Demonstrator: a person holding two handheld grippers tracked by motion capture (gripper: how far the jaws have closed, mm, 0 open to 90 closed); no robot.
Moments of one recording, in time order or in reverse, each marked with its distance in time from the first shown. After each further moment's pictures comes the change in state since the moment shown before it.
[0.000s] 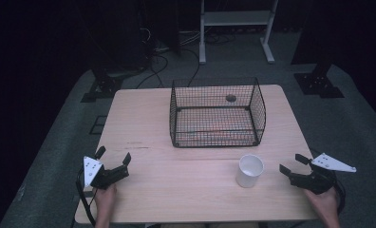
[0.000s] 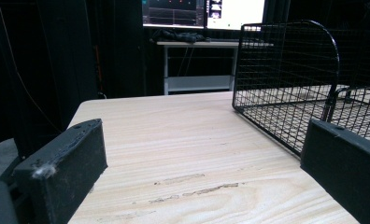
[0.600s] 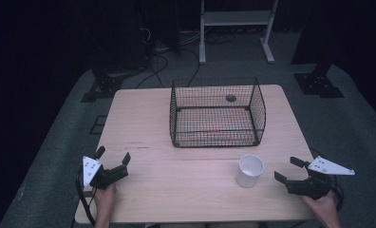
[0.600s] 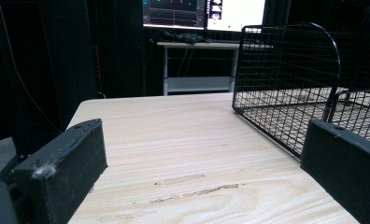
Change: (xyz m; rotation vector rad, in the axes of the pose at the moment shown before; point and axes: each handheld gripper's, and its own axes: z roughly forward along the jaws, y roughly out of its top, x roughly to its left) left arm 0.002 0.000 0.000 -0.003 -0.001 -0.016; right arm 0.027 0.010 -0.009 0.007 0.110 -0.047
